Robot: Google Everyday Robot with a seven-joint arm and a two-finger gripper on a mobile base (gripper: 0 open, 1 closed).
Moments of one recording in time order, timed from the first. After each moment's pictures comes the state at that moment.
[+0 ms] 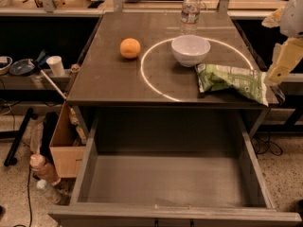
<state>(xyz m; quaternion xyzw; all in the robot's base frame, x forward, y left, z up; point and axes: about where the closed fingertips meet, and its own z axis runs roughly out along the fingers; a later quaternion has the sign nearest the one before) 0.560 -0.289 0.950 -0.60 0.77 -0.03 0.20</state>
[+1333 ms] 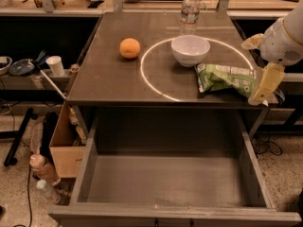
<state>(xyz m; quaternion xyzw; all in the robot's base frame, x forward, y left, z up) 0.558 -0.264 0.891 -0.64 0.73 0.02 0.22</state>
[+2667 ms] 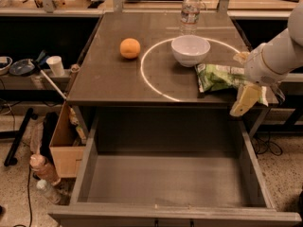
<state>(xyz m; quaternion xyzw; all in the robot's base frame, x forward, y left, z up) 0.578 -0.259 0.835 -0.61 0.75 -0.03 0.25</state>
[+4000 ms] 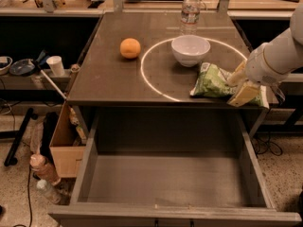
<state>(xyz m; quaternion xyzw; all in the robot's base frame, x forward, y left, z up) 0.581 -0.259 0.836 -0.61 0.75 -0.03 0.26</state>
